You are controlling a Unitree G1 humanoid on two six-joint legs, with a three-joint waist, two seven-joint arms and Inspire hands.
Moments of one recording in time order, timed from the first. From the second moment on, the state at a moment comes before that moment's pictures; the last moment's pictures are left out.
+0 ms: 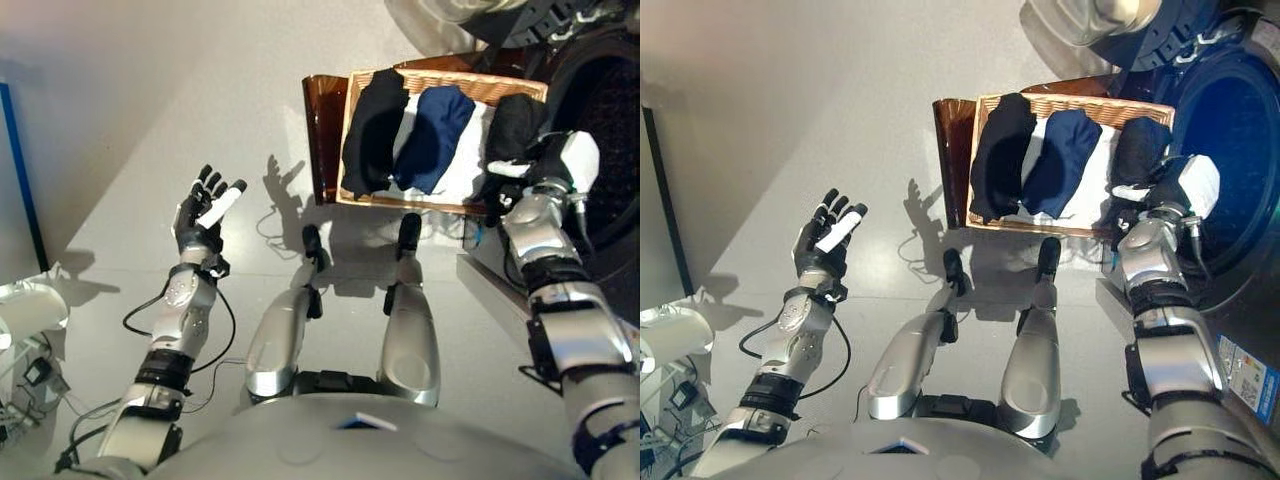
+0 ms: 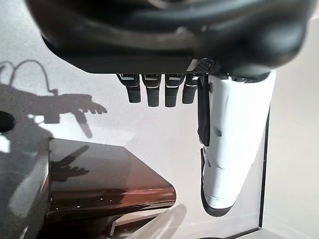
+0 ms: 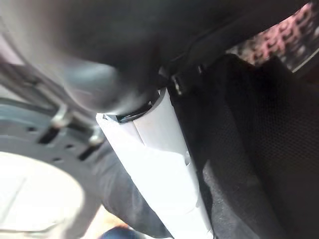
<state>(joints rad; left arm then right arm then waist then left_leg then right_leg) -0.02 0.28 -0.12 0.30 -0.70 -0.13 0.18 -0.52 -0.55 0.10 0.77 -0.17 0.21 -0.50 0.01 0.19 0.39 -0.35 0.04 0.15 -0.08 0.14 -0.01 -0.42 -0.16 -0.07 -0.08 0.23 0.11</state>
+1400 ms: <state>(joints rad) 0.01 0.25 -0.18 0.32 -0.79 -0.13 0.13 -0.63 -0.36 -0.26 0.87 1.32 -0.34 -0.35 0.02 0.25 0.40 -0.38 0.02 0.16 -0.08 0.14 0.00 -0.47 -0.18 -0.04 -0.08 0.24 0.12</state>
